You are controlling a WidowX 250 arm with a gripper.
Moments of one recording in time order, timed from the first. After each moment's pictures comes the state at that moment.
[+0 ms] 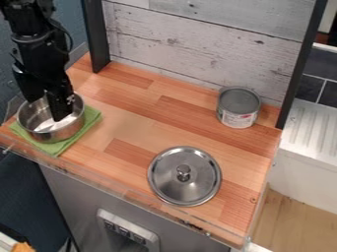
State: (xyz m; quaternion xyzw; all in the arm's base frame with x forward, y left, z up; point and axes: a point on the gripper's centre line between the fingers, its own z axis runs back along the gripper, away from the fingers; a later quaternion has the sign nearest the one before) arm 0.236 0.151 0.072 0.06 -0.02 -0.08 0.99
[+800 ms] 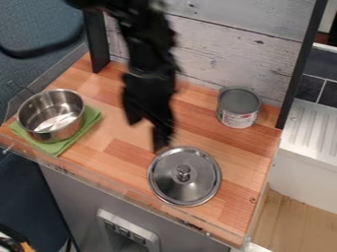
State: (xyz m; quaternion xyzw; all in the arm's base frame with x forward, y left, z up) arm 0.265 -0.005 0.052 0.04 -0.04 -0.24 0.97
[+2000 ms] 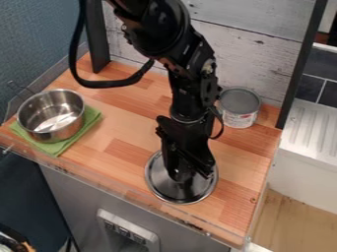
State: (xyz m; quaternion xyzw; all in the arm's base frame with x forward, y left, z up) arm 0.272 -0.029 -0.002 0.02 -0.01 -0.20 0.98
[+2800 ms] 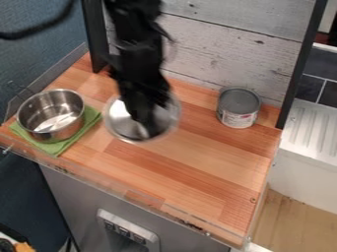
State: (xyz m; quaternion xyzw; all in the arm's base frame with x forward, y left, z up) arm 0.275 0.058 0.080 0.02 -0.07 -0.07 0.99
